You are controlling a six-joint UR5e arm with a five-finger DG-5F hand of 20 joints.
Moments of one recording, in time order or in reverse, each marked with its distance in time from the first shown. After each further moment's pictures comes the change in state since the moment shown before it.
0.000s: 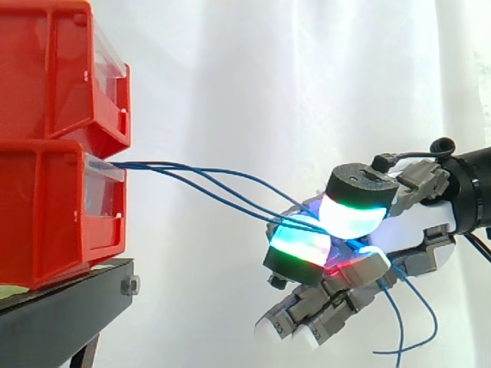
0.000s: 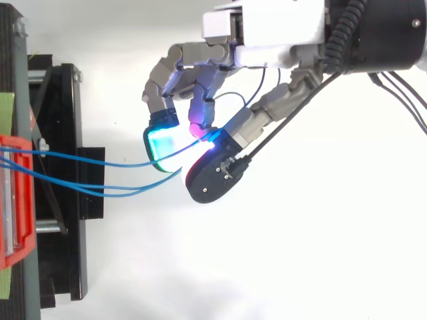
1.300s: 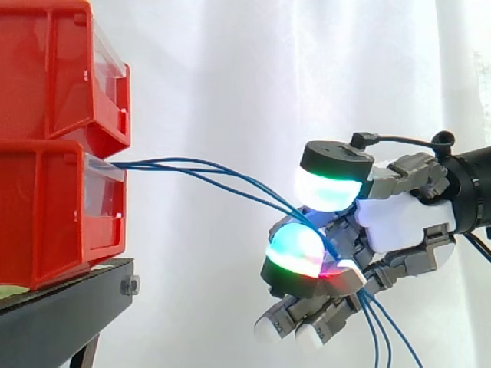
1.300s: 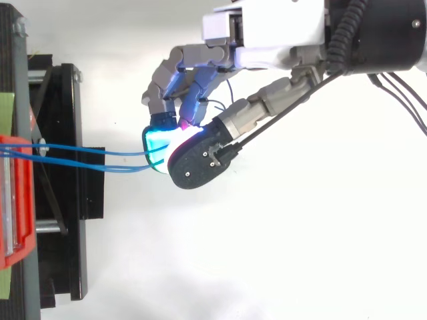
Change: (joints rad) arm 0.000 0.000 0.000 0.003 -0.005 0.005
